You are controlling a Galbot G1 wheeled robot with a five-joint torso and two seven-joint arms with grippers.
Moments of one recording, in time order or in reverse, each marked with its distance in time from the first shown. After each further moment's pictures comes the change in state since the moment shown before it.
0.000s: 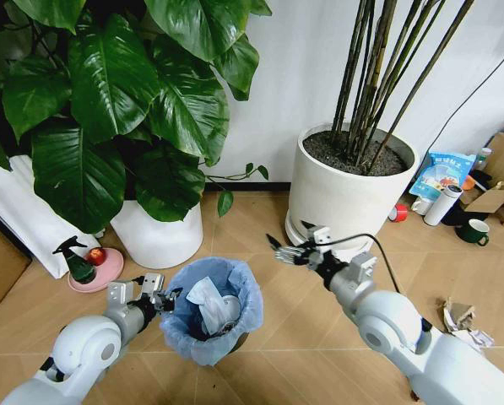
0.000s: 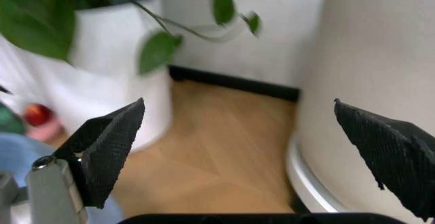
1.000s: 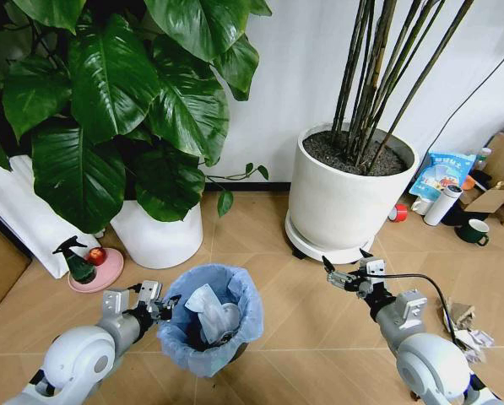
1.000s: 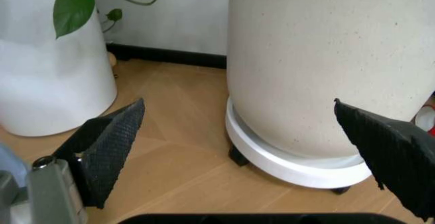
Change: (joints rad) left arm 0.036 0.022 -0.019 -0.024 0.002 -0.003 0.030; right arm -0.303 0.130 0.286 0.001 -0.133 0.038 -0.081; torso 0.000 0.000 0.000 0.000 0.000
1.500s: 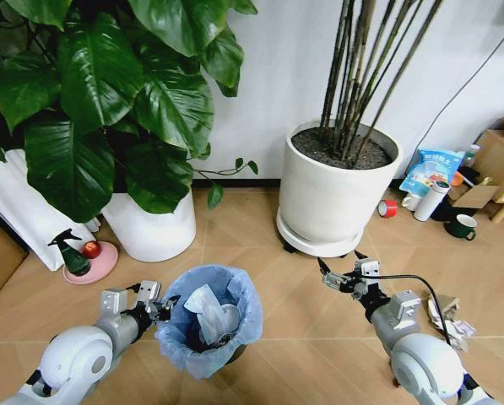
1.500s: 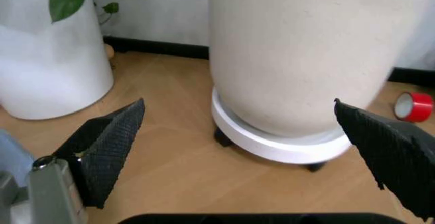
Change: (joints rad) left arm -0.002 0.005 0.000 -0.003 -0.001 -0.002 0.003; right arm 0.011 -0.003 -0.019 -0.008 0.000 -0.002 -0.004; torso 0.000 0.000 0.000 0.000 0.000
